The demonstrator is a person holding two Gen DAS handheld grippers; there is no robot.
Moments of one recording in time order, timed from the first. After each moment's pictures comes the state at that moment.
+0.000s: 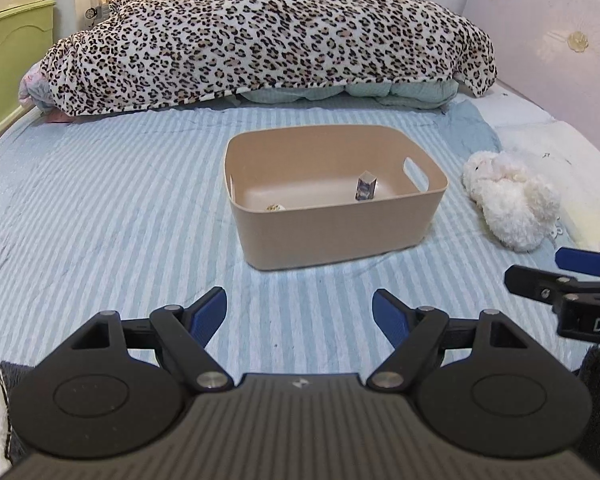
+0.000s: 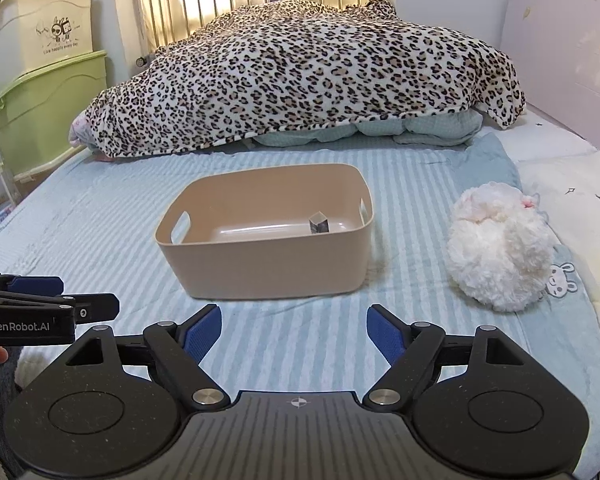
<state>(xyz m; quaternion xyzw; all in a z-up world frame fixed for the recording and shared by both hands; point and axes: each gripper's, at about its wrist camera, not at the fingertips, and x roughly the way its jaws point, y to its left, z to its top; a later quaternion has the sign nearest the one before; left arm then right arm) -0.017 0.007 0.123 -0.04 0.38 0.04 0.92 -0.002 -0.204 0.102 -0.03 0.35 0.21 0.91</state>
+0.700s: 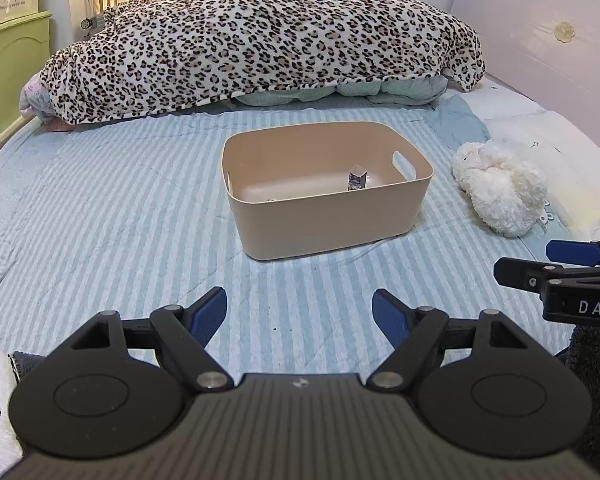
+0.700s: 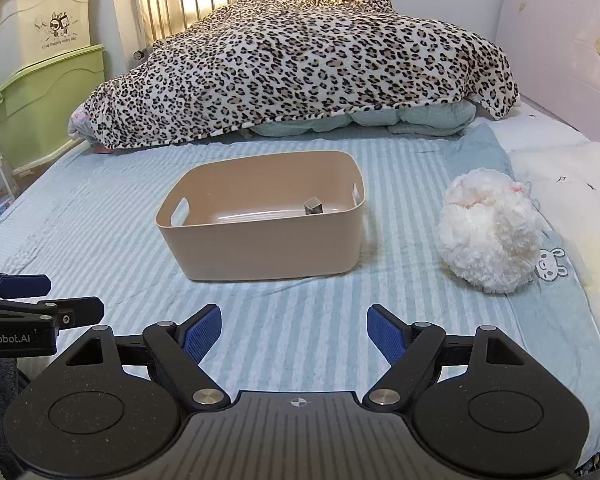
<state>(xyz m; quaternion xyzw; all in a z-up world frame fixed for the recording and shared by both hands) -0.044 -0.003 0.131 -0.02 0.38 0.04 0.93 -0.019 -0.215 0.101 -0.03 0.36 0.21 0.91</state>
